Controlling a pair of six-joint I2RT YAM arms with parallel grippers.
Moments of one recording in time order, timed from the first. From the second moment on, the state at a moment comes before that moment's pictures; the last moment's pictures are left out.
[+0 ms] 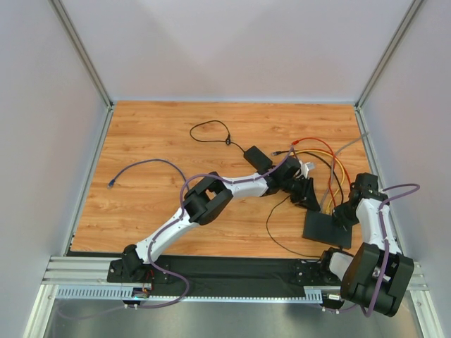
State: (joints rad) left arm -1.02 2.67 2.07 0.06 0.69 -1.01; right arm -0.36 1.09 0.61 -0.85 0.08 0.82
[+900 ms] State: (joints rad) left arm -1.03 2.70 2.14 0.01 0.72 -0.98; right arm -0.36 1.09 0.61 -0.85 0.08 0.82
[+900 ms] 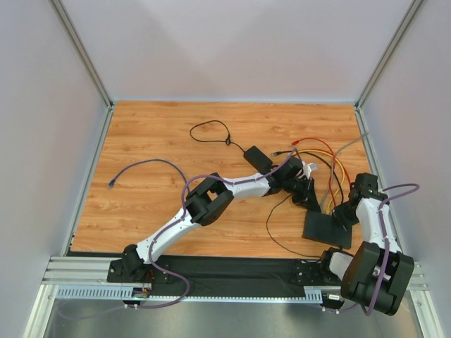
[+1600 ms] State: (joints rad) left arm -1.02 2.65 1.95 0.28 0.69 -1.02; right arm -0.36 1.11 0.61 -0.85 0.07 0.82
